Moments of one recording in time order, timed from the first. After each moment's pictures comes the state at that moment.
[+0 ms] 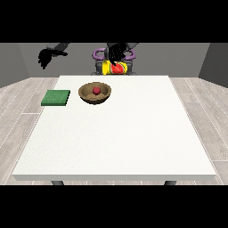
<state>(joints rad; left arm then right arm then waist) -0.99 0.07 -0.58 -0.64 -1.45 0.19 0.35 -0.22 -0.35 -0.35 -1.00 -0.23 0.40 -0.22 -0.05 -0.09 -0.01</state>
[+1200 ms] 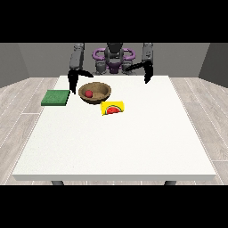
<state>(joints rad) -0.45 0.02 -0.07 -1.12 -0.18 0.22 -0.24 -0.34 -0.08 -0.27 -1.03 -0.14 0.05 -0.26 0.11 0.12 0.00</state>
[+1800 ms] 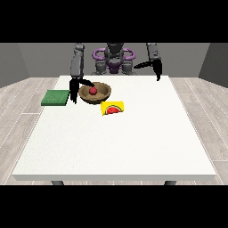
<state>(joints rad) -0.42 0.10 -0.01 -1.23 -0.11 0.09 -0.26 -0.45 -0.13 -0.32 -0.73 -0.16 0.04 -0.44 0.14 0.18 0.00</state>
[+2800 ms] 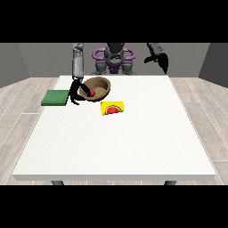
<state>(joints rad) -0.43 0.12 -0.02 -1.32 -0.08 0.01 -0.21 -0.46 -0.21 -0.23 -0.60 0.06 -0.40 -0.40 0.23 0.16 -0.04</state>
